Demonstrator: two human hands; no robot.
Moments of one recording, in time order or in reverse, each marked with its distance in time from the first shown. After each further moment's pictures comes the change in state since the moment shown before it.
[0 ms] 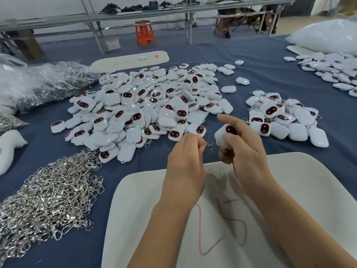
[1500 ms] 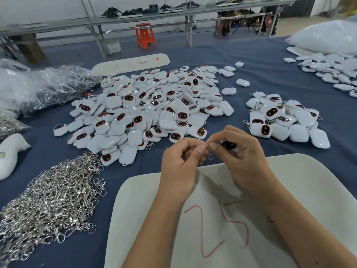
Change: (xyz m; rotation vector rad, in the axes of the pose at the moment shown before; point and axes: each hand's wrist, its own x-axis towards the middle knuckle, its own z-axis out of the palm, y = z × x) left_hand 0.004 -0.015 -0.005 -0.701 -0.099 -0.241; right_hand 0.005 0.001 -0.014 -0.462 -0.259 -0.363
